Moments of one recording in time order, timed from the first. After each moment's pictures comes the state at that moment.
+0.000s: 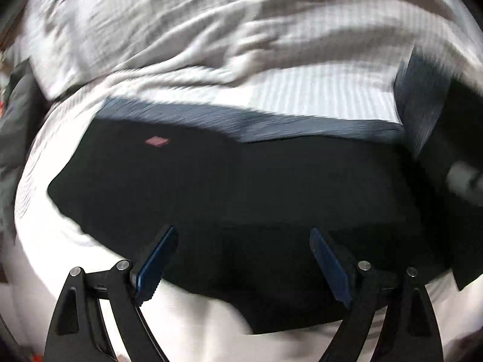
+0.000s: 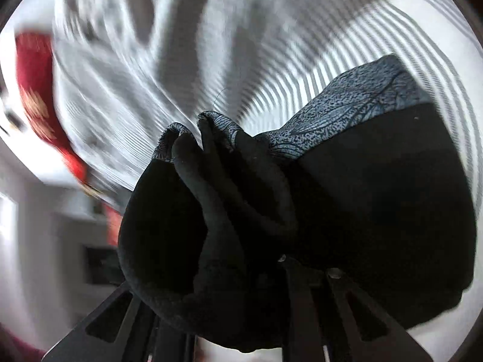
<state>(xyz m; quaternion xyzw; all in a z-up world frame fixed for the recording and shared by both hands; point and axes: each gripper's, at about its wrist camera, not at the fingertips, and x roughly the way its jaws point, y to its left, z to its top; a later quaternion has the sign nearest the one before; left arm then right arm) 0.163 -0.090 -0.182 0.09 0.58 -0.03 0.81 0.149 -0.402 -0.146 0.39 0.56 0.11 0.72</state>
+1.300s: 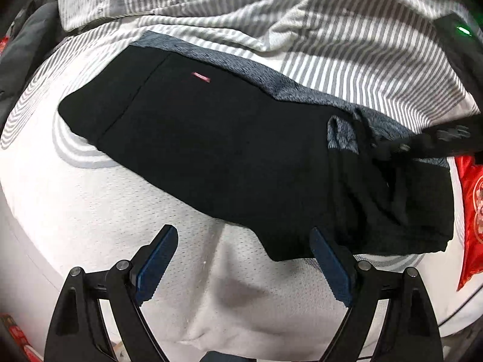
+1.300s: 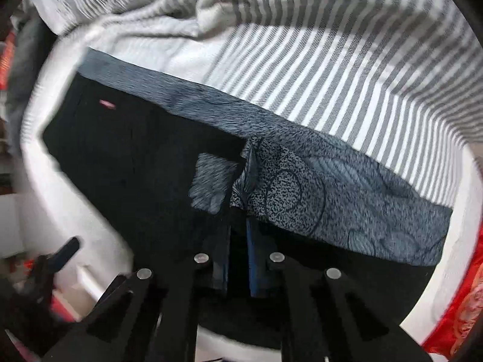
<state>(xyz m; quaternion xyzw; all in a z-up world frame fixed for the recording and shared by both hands) 0.120 -0.037 -0.168 -0.04 0.62 -0.03 0.78 0.226 -0.291 -0.134 0.04 0.76 0.17 0.63</state>
